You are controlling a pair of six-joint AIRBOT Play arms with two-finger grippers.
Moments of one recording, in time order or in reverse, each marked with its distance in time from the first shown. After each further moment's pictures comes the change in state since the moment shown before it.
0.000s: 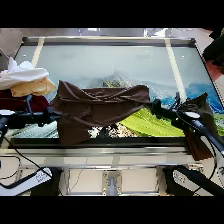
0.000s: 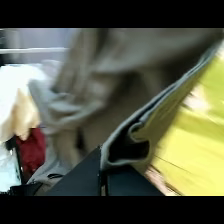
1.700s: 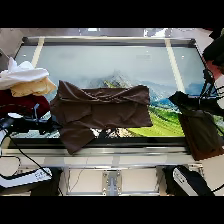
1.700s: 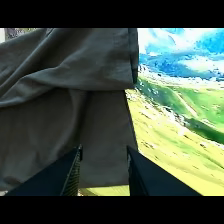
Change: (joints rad) left arm -0.016 -0.160 -0.052 0.203 0.059 -0.030; right arm -0.149 0.224 0.365 -0.996 0.306 0.465
